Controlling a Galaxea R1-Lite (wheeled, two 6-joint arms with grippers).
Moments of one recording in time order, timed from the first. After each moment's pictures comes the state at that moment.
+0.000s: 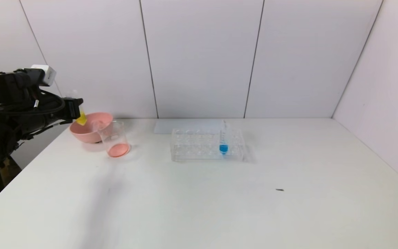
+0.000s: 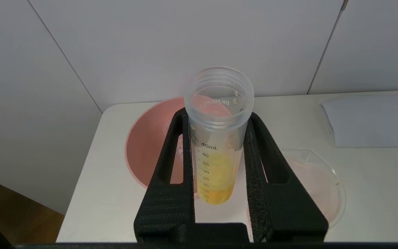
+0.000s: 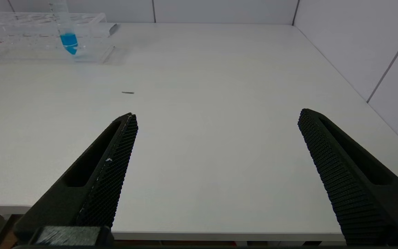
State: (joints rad) left arm 0.14 1.82 -0.99 -0.72 -0.13 0.08; right arm 0.00 0.00 0.00 0.00 0.00 0.00
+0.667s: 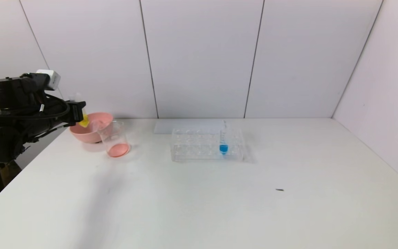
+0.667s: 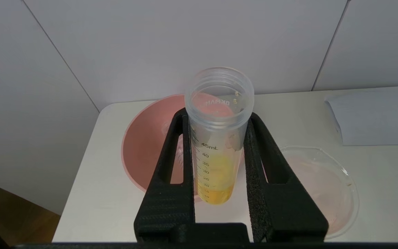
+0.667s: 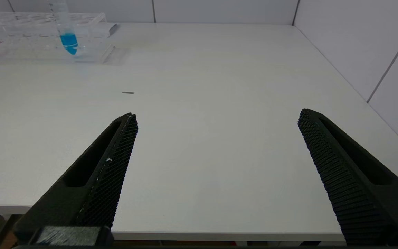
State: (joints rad) left arm 0.14 1.86 -0.98 -0.77 -0.13 0.09; right arm 0.00 0.00 0.00 0.00 0.00 0.00
